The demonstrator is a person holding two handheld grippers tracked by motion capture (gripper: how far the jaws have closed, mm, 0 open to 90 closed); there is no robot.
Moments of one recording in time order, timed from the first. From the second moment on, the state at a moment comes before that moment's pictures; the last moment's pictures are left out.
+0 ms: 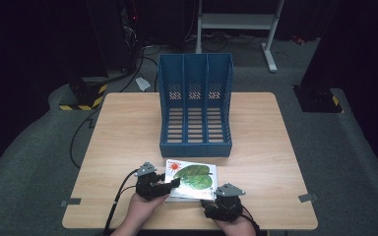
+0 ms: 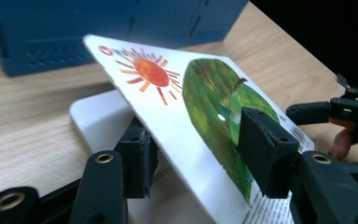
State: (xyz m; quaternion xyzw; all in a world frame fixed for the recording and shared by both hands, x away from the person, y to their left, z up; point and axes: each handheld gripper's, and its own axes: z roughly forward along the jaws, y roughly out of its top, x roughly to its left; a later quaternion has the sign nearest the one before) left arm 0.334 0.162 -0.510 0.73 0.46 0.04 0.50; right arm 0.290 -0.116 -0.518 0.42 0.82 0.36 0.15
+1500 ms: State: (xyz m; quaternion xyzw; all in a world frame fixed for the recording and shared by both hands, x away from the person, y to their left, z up) left arm 0.317 0.163 -0.503 0.78 0.34 0.15 0.51; right arm 0.330 -0.143 -0.513 0.46 0.78 0.41 0.11
